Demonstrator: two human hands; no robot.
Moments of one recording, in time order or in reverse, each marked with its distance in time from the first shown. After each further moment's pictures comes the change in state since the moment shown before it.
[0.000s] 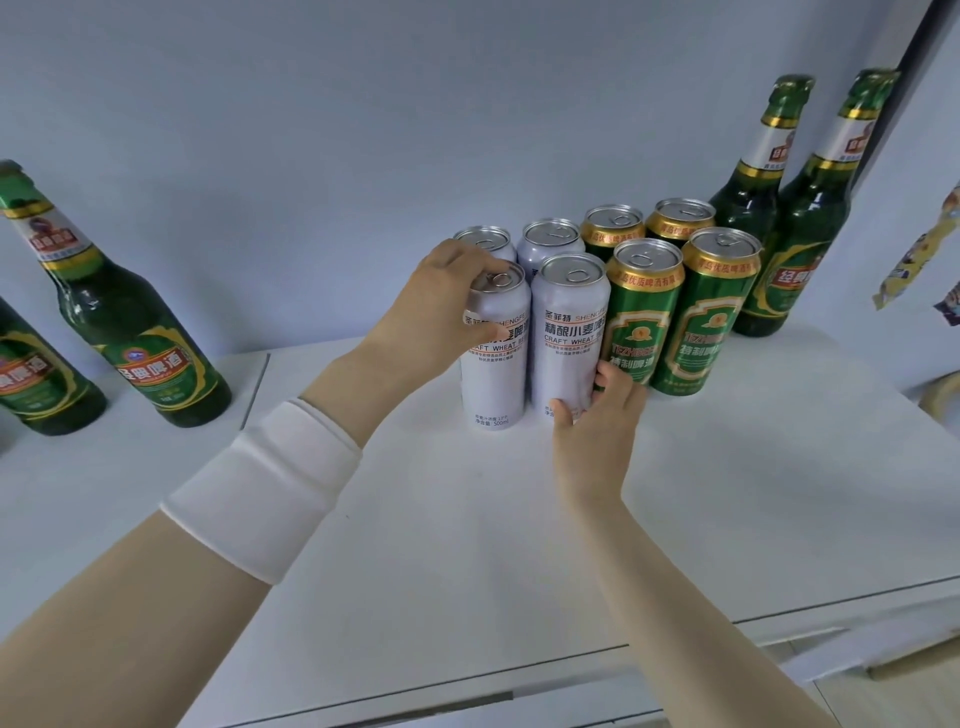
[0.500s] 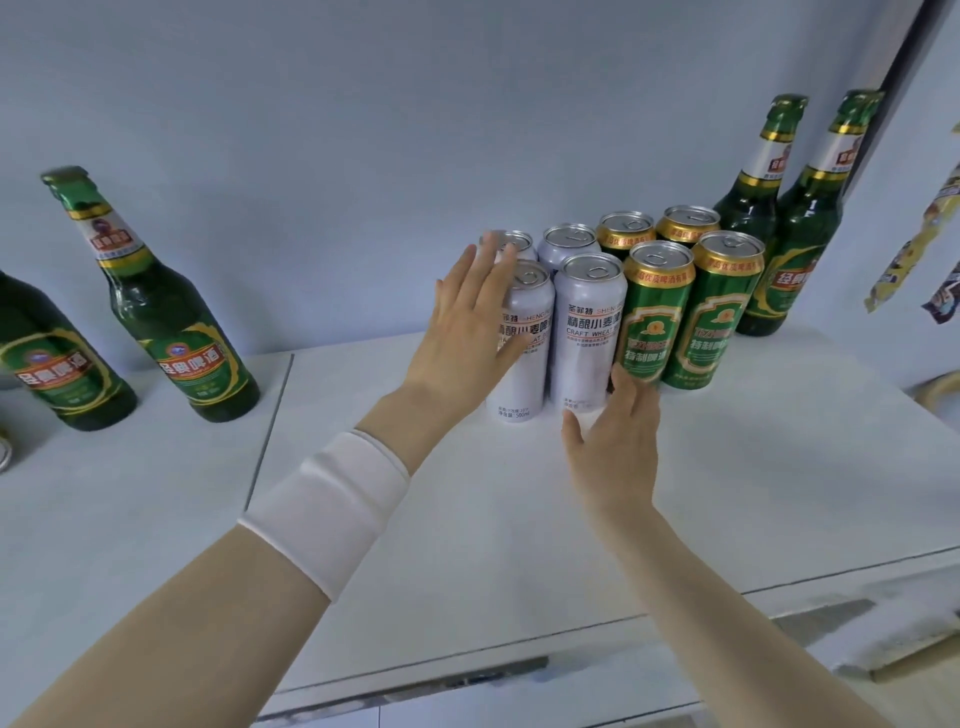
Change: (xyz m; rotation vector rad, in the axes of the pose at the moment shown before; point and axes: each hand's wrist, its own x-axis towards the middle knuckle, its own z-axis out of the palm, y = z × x) left_hand -0.033 -0.005 0.016 0.087 0.071 0.022; right_hand -0.027 -0.008 -0.018 -0.301 -0.087 -0.124
